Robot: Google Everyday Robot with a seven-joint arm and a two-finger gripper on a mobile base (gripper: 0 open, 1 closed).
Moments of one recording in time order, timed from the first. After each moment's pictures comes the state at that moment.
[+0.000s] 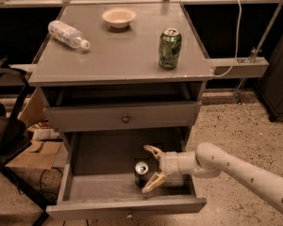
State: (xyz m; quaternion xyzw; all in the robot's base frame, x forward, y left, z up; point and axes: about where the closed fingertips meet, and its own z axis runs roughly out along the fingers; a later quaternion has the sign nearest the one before) arm 0.513 -0.012 0.468 -0.58 0.57 0.38 0.44
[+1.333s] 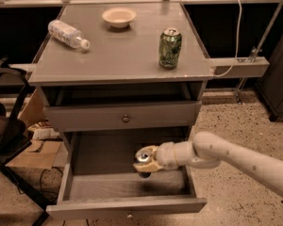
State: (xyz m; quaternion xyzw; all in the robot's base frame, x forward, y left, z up) arm 0.518 0.003 0.501 -0.54 0.64 0.40 0.39
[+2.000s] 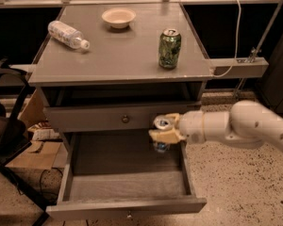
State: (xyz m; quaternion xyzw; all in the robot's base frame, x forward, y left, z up) arm 0.524 -0.051 0.695 -0.46 0.69 0.36 0.42
